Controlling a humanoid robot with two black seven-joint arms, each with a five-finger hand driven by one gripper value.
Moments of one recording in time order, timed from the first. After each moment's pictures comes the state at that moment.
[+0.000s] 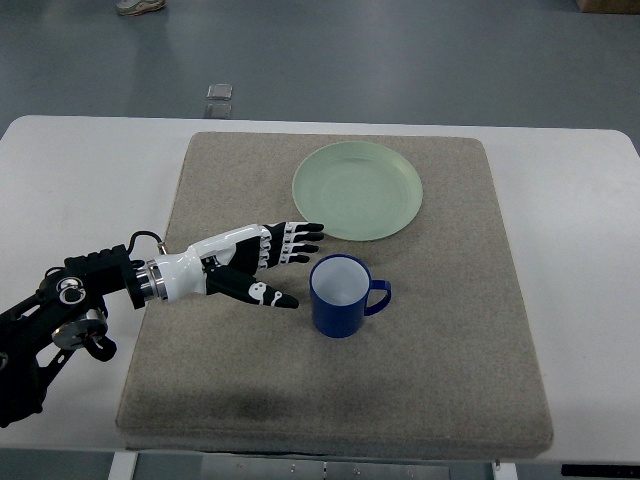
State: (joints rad) left arm -0.35 0.35 -0.97 -1.26 1.01 -0.61 -0.12; right arm 0.02 0.00 0.02 0.11 -0.03 0.19 0.19
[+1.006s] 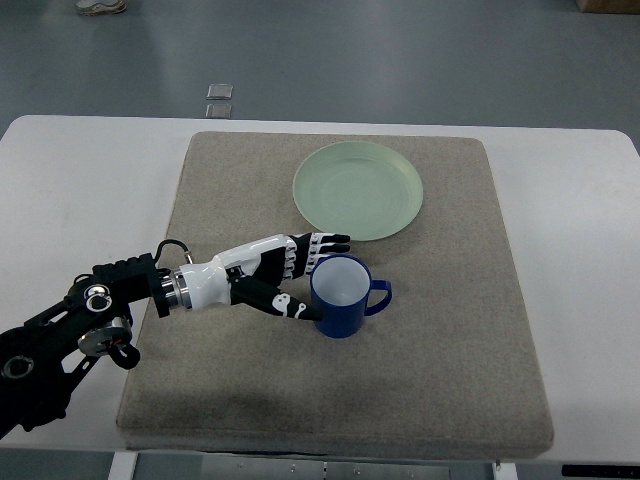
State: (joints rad) left arm -0.36 0.29 -0.93 -1.26 1.01 -0.61 -0.13; right arm 0.02 0.00 0.02 0.11 -0.03 0.19 0.19
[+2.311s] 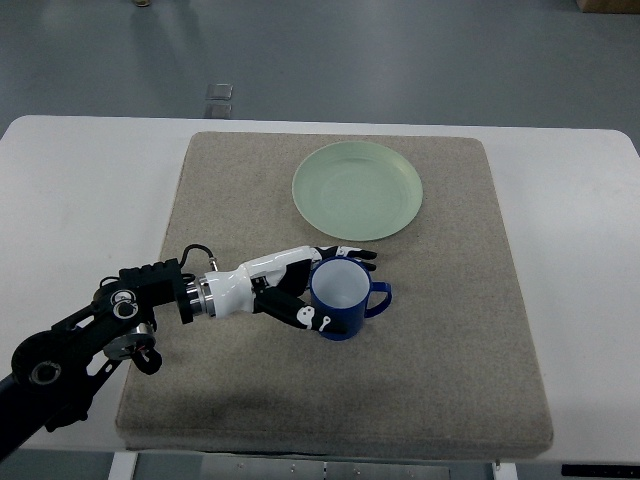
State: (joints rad) left arm -0.37 0.23 -0.92 -1.25 1.09 -0.61 -0.13; right arm 0.02 0.00 0.02 0.11 -0.03 0.19 0.19
